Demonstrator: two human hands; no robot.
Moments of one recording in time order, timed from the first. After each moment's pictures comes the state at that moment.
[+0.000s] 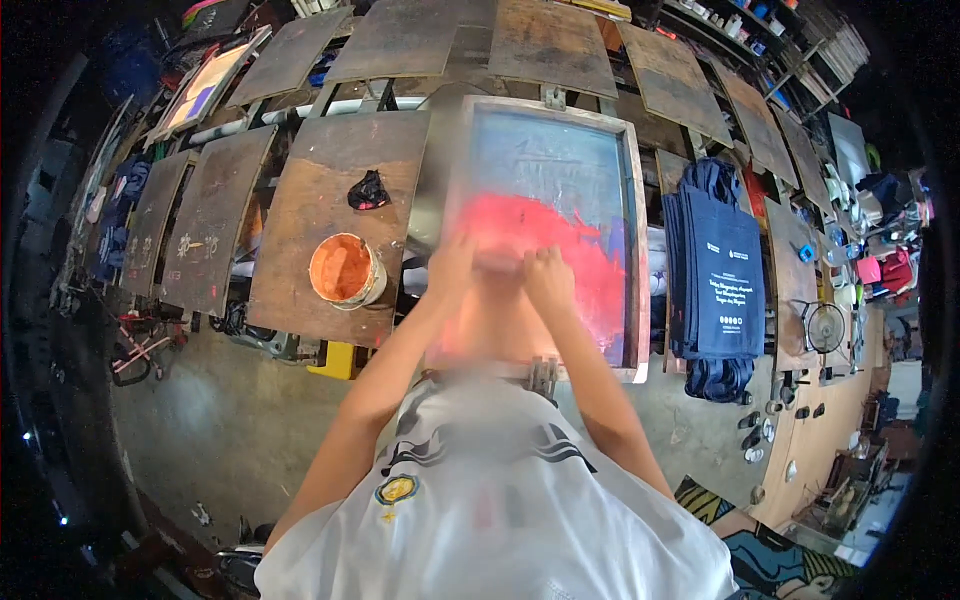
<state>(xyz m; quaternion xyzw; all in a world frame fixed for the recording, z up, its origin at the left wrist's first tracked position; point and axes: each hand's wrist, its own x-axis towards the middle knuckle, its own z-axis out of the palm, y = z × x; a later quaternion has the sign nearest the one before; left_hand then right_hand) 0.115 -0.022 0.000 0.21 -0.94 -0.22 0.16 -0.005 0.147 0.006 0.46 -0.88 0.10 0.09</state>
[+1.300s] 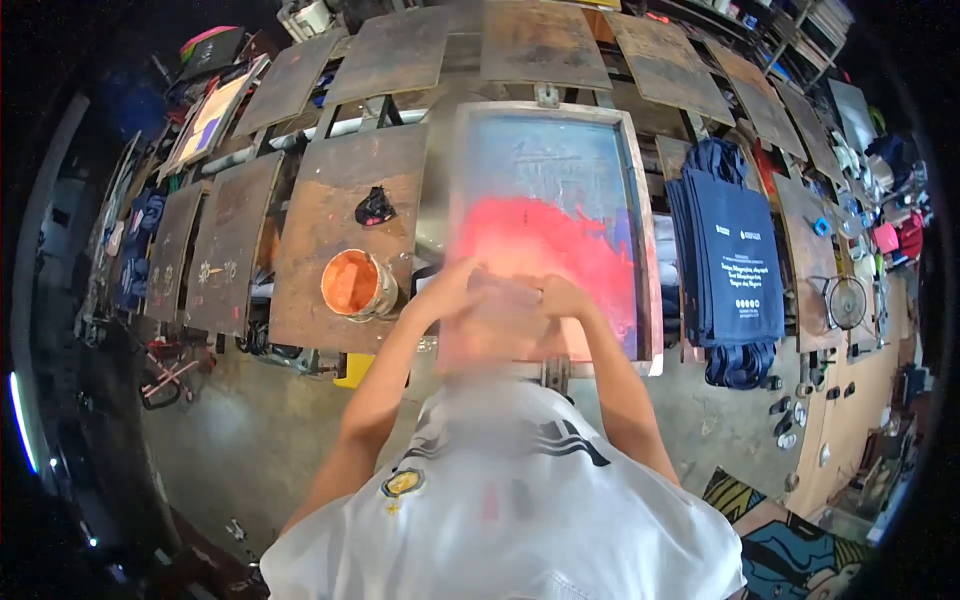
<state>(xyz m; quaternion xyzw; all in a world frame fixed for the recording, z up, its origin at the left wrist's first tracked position) 0.140 -0.028 0.059 0.07 -0.89 -0.45 0.03 -0.021 0.183 0.012 0.53 -0.76 0.27 -0.28</state>
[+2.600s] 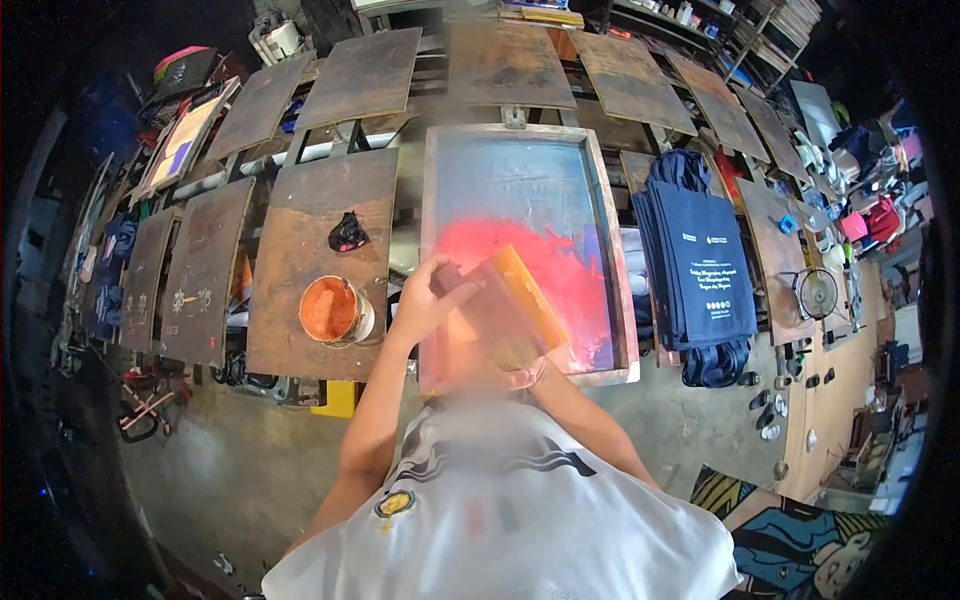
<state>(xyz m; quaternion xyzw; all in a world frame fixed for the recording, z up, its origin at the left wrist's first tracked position) 0.148 -0.012 0.117 0.13 -0.76 -0.61 0.18 0.063 0.176 -0.001 0.04 0.09 0.58 -0.81</state>
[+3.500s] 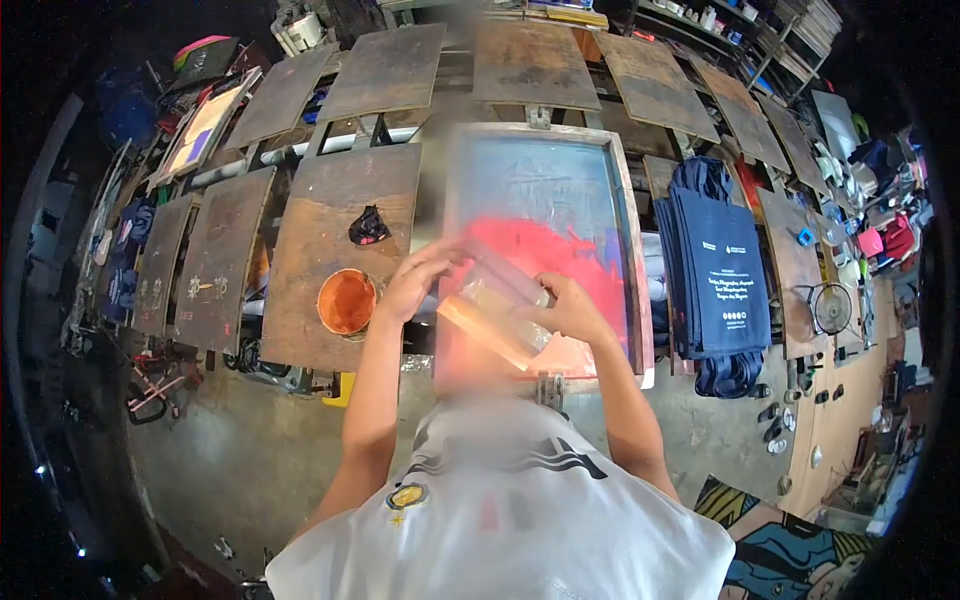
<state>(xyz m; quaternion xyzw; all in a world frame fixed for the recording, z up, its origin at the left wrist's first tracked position) 0.150 -0.070 0.104 0.05 -0.57 -0.81 0.08 0.009 0.181 0.146 0.33 -0.77 0.42 -0.34</state>
